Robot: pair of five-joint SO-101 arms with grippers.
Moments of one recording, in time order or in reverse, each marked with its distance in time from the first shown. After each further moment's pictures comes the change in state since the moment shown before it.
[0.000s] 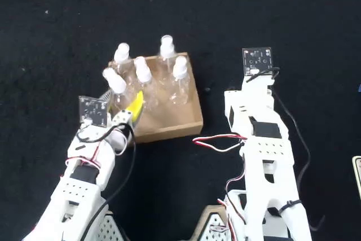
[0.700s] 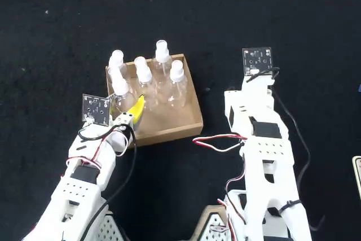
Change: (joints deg) left arm 0.3 0.1 0.0 1.3 0.0; right arm 0.0 0.0 0.0 0.0 0.0
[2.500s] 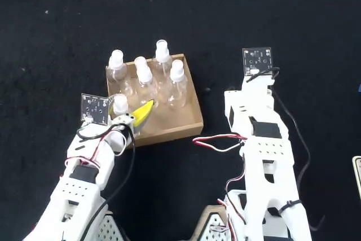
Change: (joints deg) left arm -1.1 0.0 0.0 0.4 -0.3; right arm 0.0 0.0 0.0 0.0 0.0
